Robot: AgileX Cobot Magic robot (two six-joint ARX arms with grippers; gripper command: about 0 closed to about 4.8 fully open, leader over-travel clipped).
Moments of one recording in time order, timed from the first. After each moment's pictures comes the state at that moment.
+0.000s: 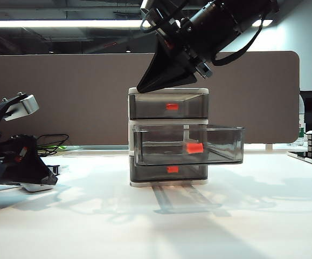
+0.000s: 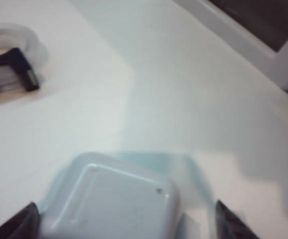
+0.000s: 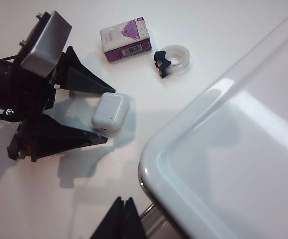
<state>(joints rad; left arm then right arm) -0.12 1.54 0.37 0.56 0.44 0.17 0.57 1.57 1.12 -0.17 -0.44 -0.10</state>
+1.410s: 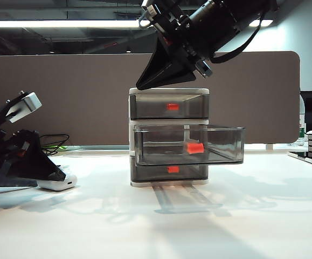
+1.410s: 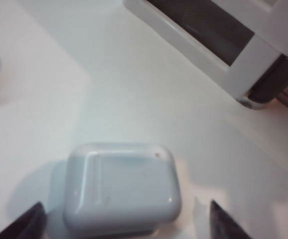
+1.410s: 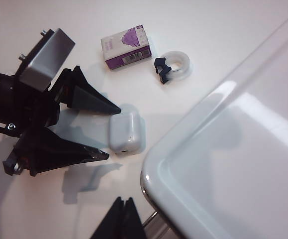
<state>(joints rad) -0.12 1.58 0.38 0.62 0.55 0.12 0.57 1.57 1.12 -0.16 -0.44 -0.06</state>
